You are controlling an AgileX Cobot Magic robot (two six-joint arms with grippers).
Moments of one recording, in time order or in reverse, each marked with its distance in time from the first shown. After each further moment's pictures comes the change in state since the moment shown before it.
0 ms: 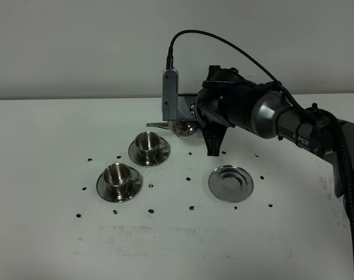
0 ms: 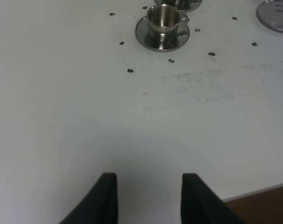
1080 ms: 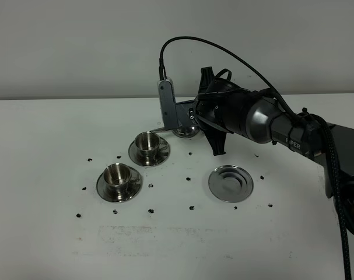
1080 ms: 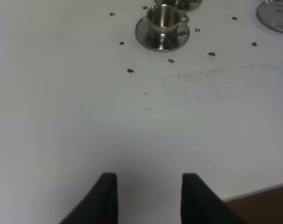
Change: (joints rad) left arm 0.000 0.000 0.000 0.000 0.000 0.000; right arm 0.000 0.038 0.000 -0.132 -0.050 -0.048
